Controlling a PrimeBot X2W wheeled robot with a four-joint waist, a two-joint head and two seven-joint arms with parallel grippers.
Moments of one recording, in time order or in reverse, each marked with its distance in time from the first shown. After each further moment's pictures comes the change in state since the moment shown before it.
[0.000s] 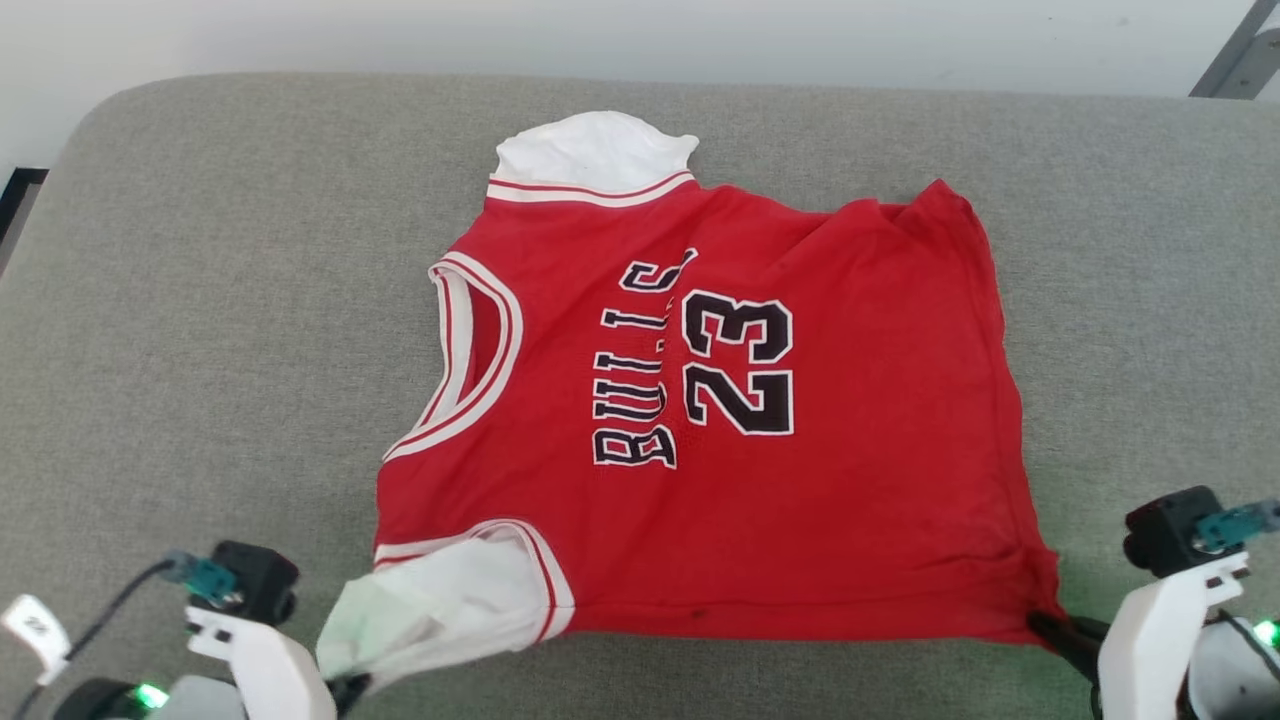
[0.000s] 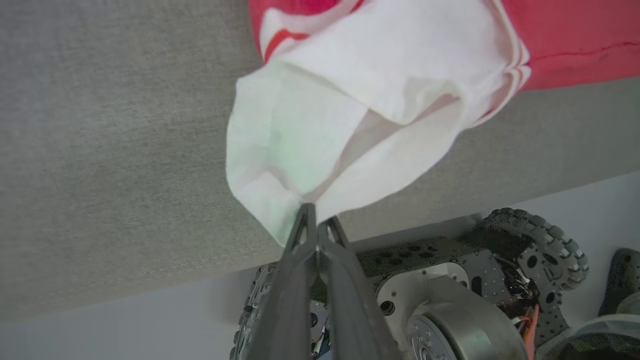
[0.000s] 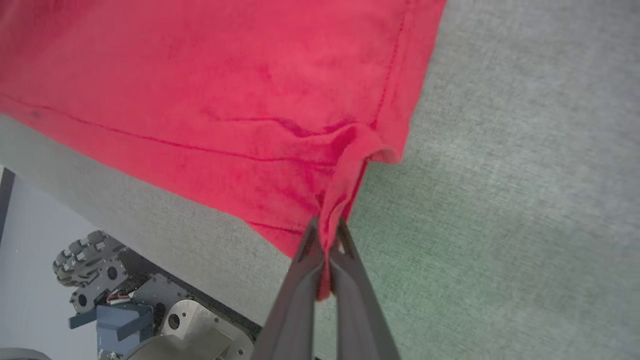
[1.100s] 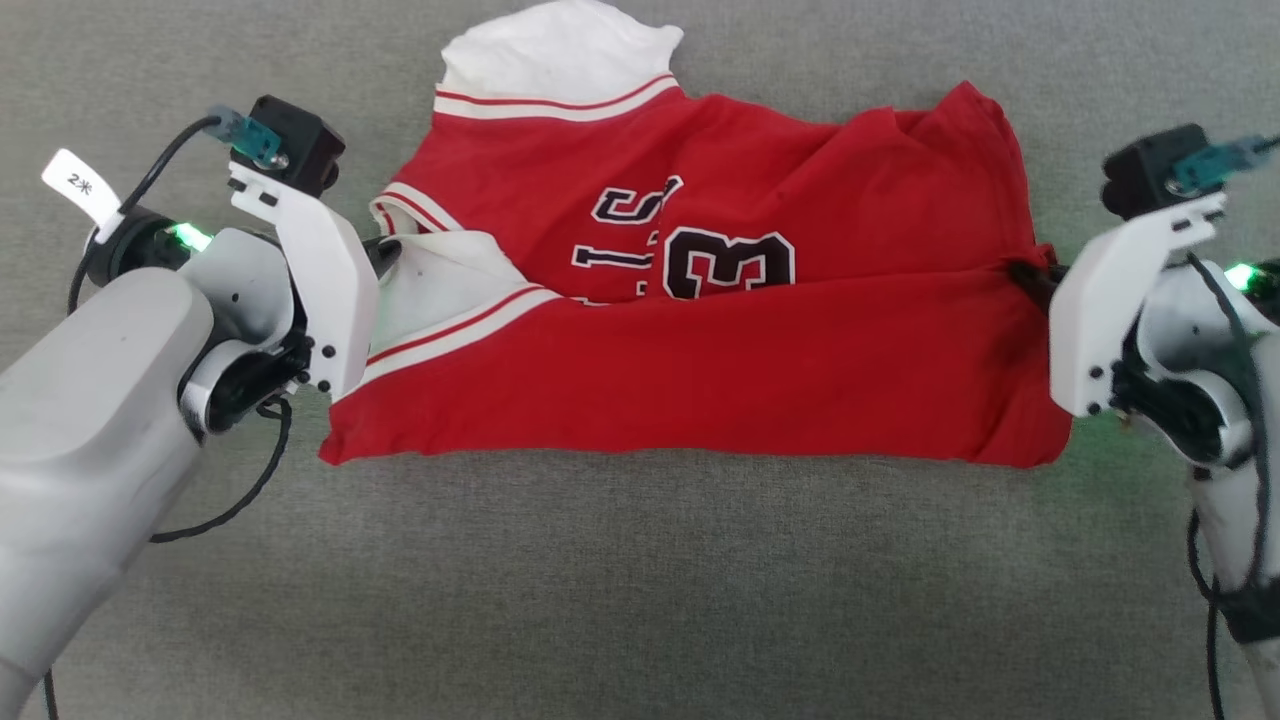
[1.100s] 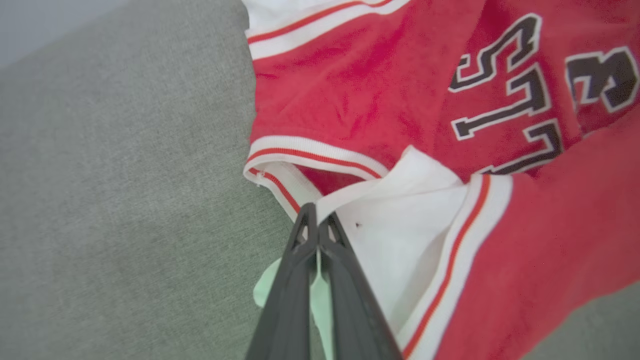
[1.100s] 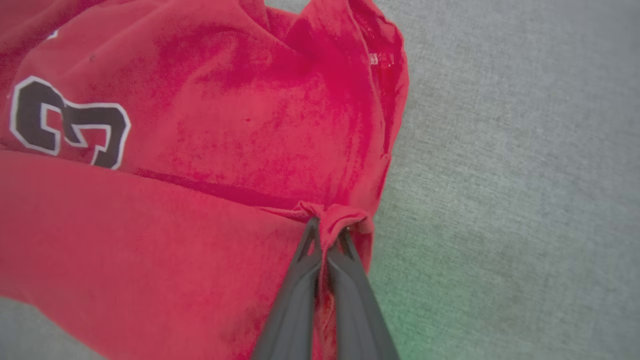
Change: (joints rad) left arm -0.661 -0.402 0.041 0.714 0.287 -0.424 0.071; right arm -0.668 0.058 0.108 0.414 -0.140 0.000 -0.111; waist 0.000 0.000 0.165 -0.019
